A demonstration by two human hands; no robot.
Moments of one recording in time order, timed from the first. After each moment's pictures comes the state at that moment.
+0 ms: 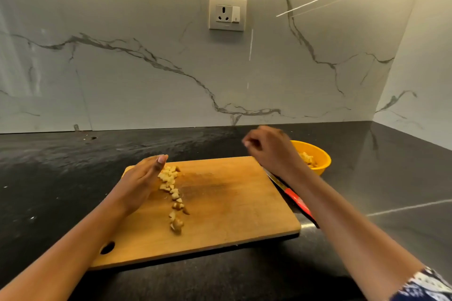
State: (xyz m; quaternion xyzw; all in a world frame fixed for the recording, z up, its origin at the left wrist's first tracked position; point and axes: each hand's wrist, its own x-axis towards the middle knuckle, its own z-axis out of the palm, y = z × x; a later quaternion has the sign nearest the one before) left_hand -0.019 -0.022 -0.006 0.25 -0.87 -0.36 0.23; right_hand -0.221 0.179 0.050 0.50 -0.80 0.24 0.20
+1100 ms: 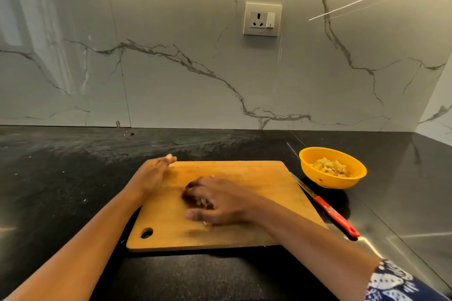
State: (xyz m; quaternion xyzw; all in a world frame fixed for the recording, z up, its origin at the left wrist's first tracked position) left_hand 0.003 -0.053 -0.005 0.33 -0.81 -0.40 0.26; right_hand -0.122 0.104 0.004 0.74 -0.67 0.06 -0.04
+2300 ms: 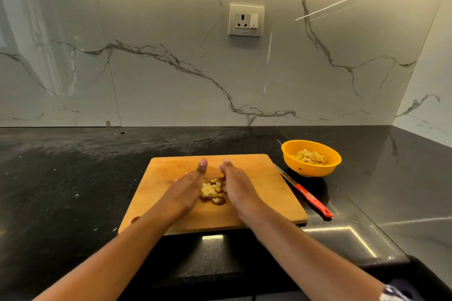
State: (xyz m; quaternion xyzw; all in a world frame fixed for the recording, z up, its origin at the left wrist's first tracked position) left_hand -0.022 0.064 0.009 0.36 -0.84 -0.39 0.13; right_hand -0.105 0.144 0.006 0.29 -0.75 0.55 -0.23
